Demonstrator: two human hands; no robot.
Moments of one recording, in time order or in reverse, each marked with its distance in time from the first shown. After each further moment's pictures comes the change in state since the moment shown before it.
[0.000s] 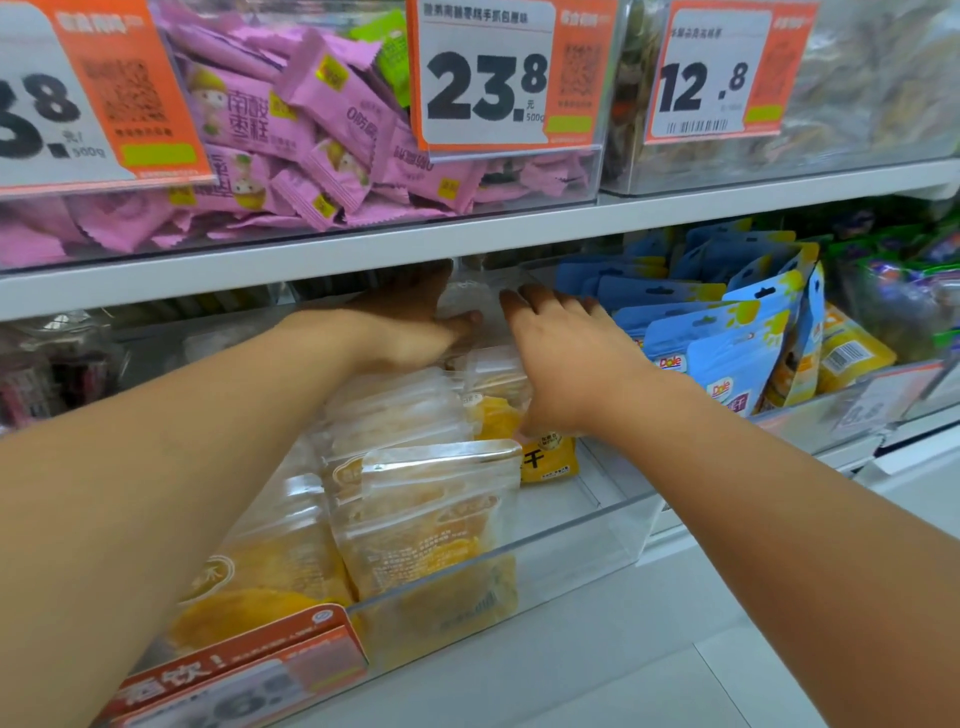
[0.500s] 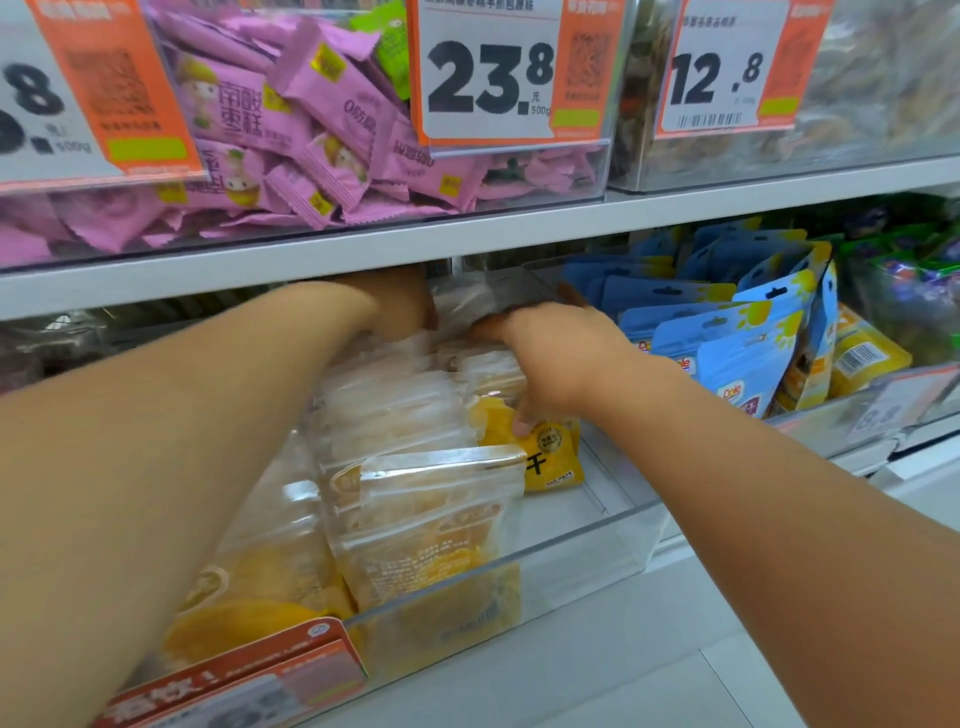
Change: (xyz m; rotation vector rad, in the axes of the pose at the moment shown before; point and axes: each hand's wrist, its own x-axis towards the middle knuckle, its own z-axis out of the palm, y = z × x) left_hand 0.042 -0.026 -0.007 0.157 -0.002 -0.050; right_hand 0.021 0.000 -0.001 0.001 -0.046 -0.072
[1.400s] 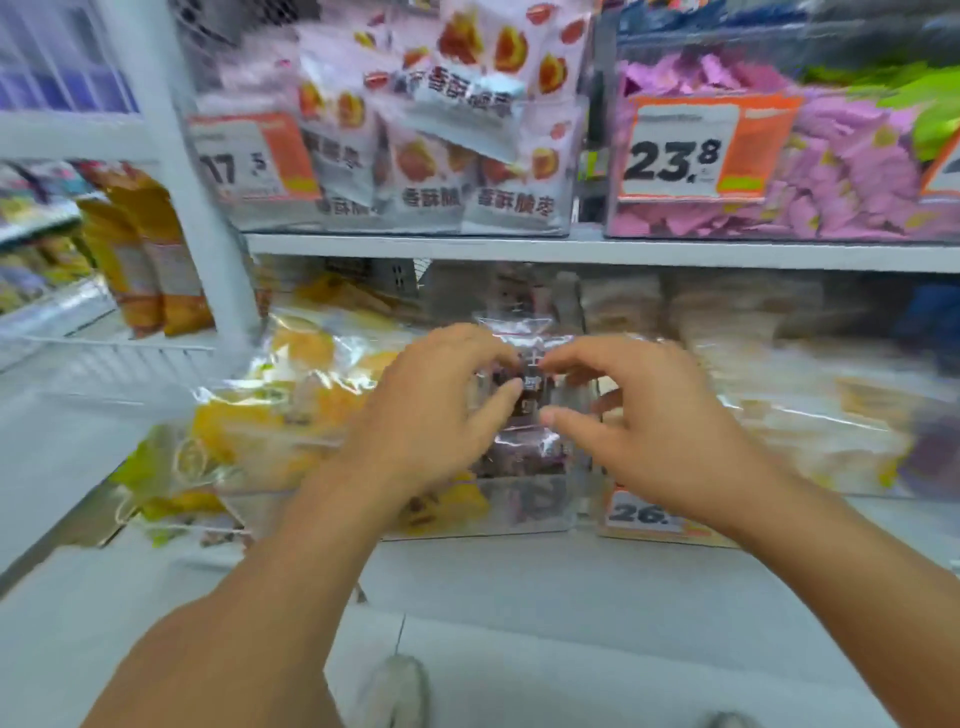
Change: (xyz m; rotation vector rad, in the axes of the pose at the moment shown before) left_hand -0.373 -0.133 -0.025 -0.338 0.521 -0.064; right_hand -0.101 -0.245 -0.059 0.810 0.286 -0.457
